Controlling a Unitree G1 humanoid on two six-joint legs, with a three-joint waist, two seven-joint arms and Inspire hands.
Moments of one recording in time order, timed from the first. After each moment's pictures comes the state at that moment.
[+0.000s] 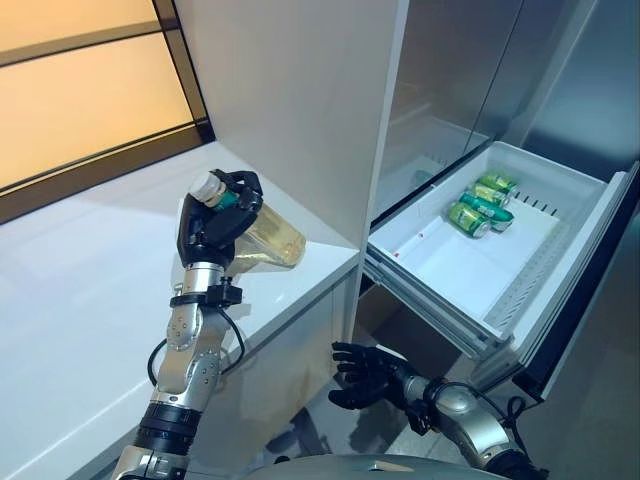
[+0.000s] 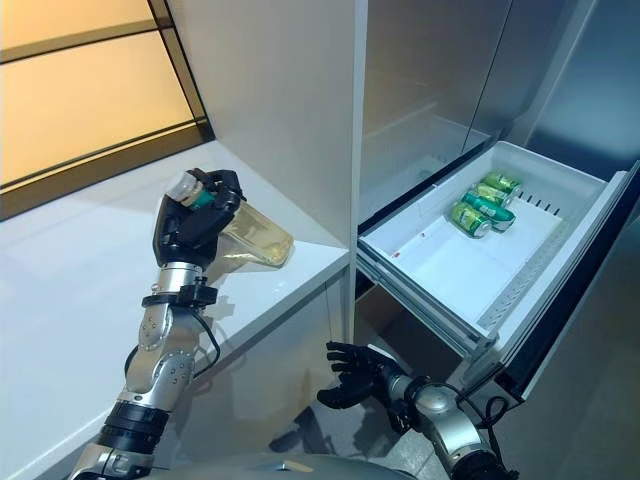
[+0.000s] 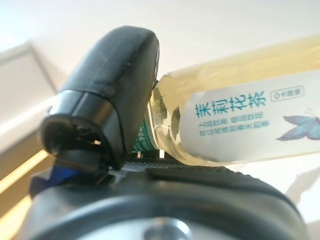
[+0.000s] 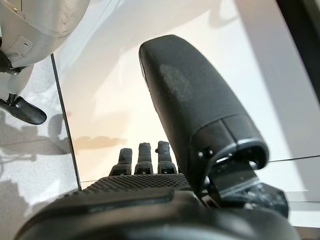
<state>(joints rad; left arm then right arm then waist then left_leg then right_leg) -0.08 0.29 -0.07 -0.05 -0.78 -0.36 0.05 0.04 -0.33 0.35 0.33 0.19 0.22 0.43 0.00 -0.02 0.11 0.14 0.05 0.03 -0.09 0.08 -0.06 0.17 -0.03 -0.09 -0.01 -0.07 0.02</state>
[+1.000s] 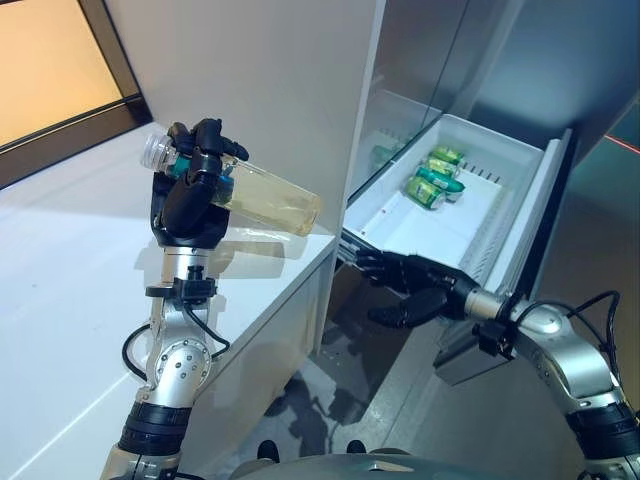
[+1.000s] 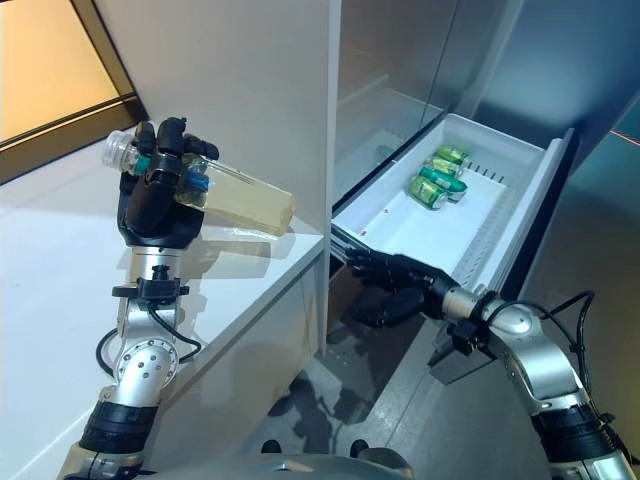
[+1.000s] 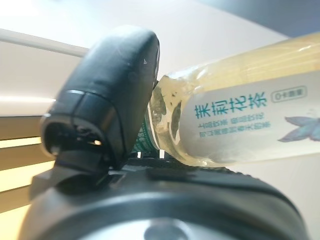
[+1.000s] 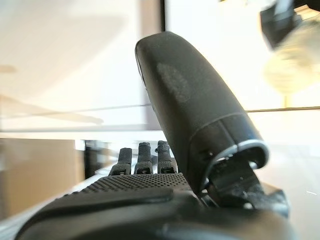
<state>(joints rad) -0.11 0.33 -0.07 -0.24 -1.15 -0.32 -0.15 -0.11 -0.66 0.04 -0.21 0.45 0.37 0.60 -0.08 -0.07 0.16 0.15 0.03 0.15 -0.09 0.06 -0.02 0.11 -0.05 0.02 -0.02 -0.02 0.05</state>
